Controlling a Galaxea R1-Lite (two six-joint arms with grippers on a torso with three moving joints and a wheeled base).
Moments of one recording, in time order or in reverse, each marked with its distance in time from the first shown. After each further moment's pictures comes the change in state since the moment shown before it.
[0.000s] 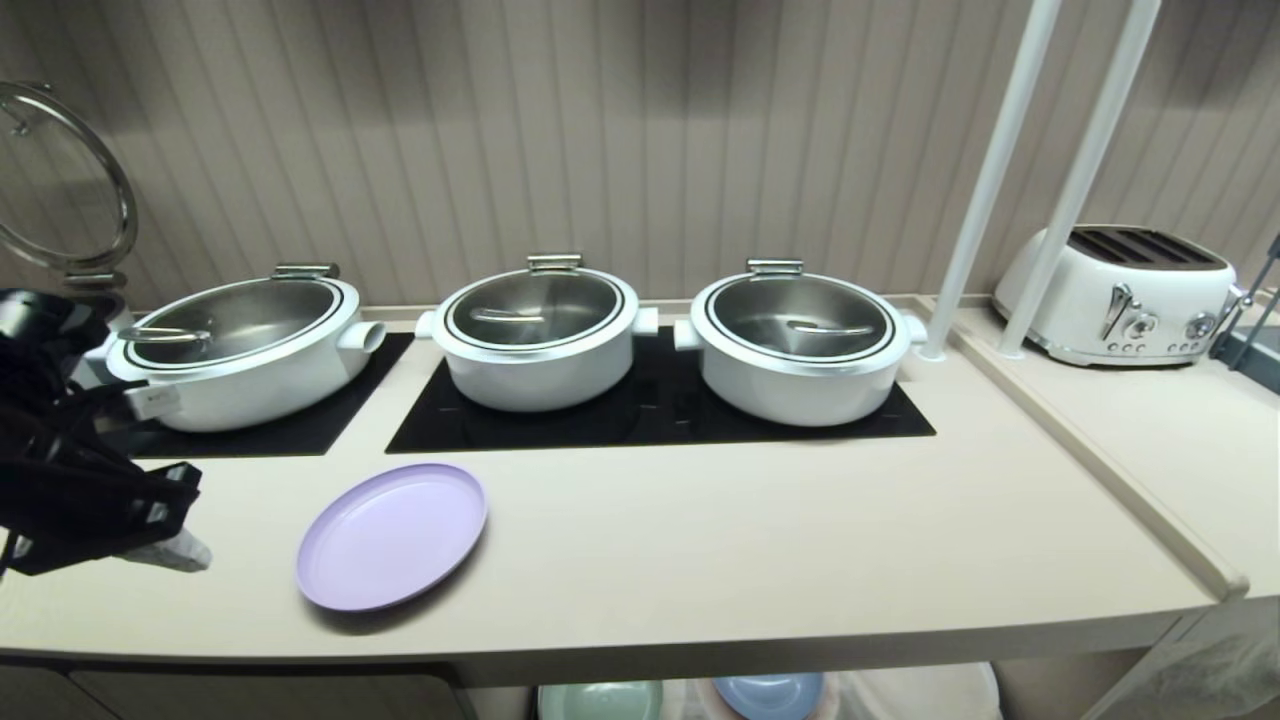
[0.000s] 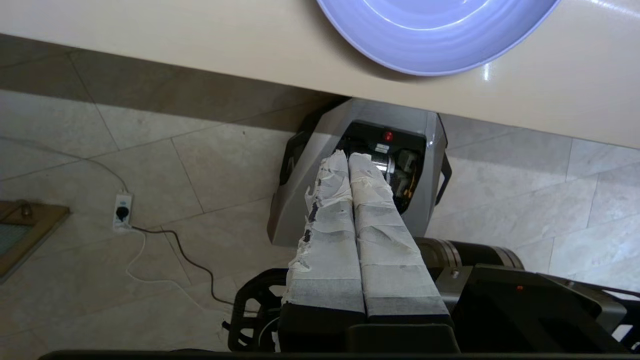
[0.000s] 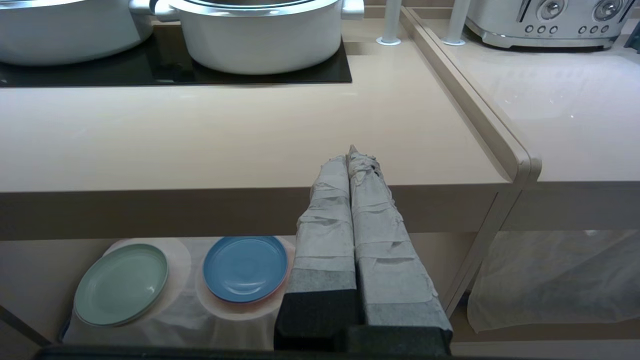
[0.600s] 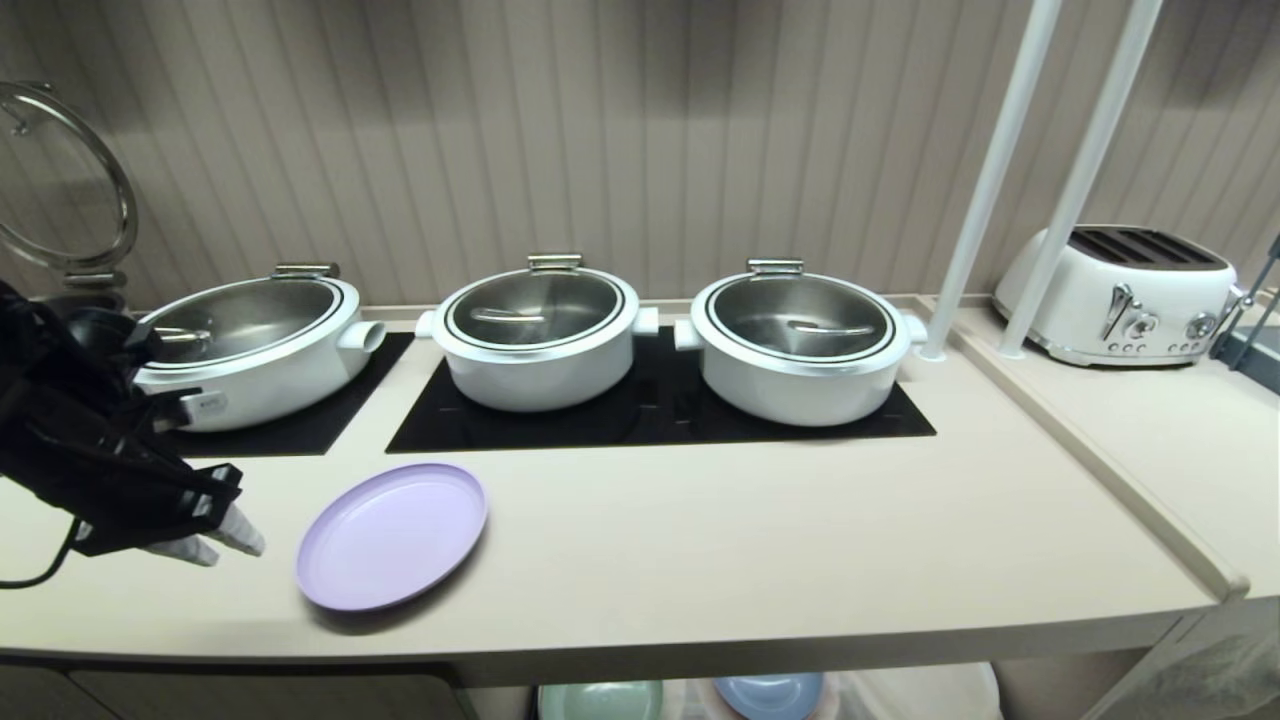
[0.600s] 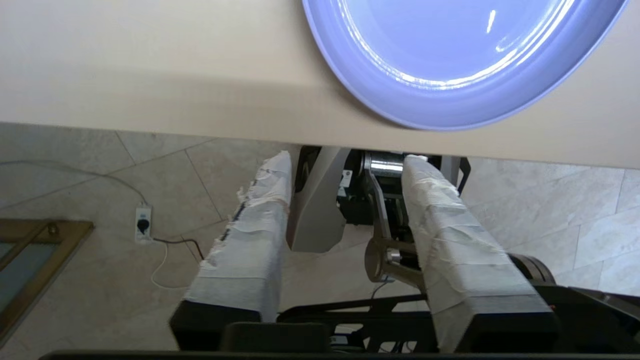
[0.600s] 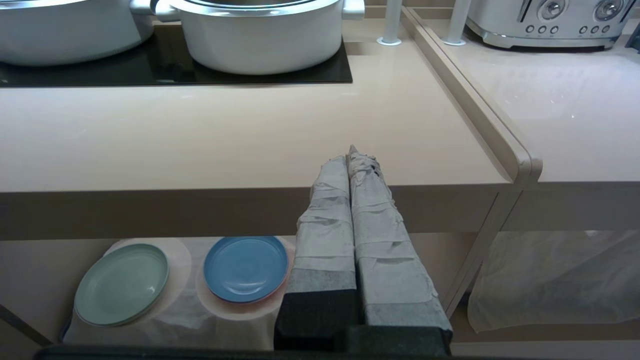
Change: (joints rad) left arm -0.001 0.150 -0.050 -0.068 -0.001 0.071; right arm 0.000 0.000 0.000 0.000 0.000 0.000
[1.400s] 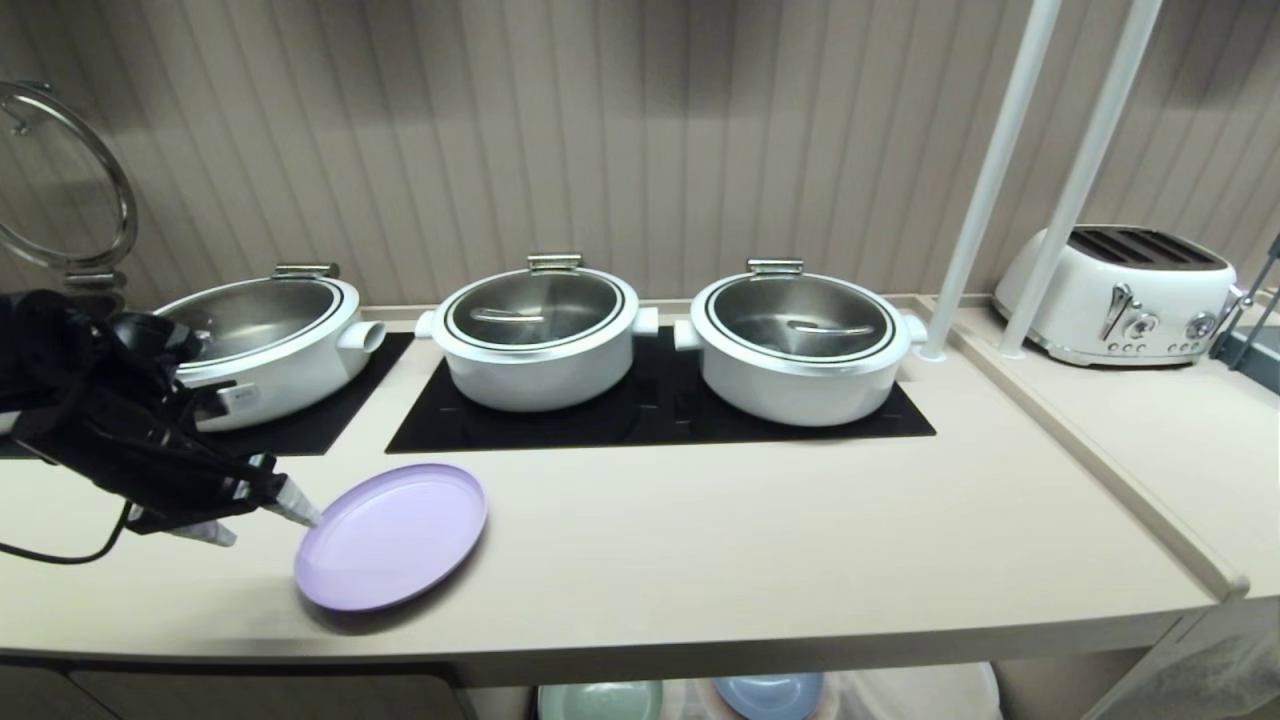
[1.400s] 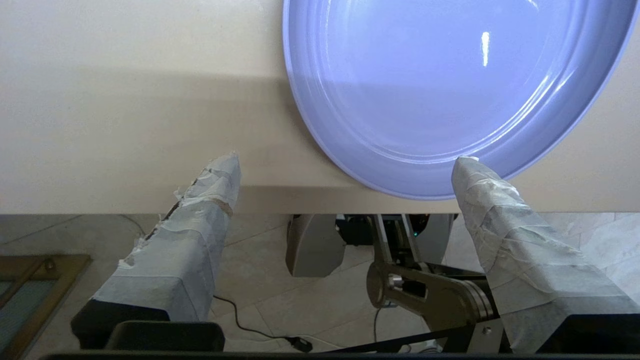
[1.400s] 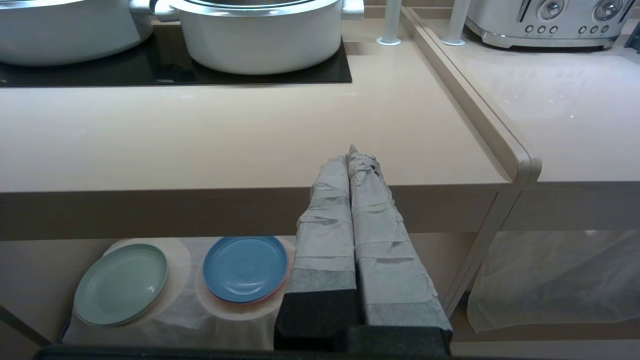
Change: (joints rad) left arm -0.016 0.108 -0.049 -0.101 -0.037 0.006; right arm 0.000 0.000 0.000 0.000 0.000 0.000
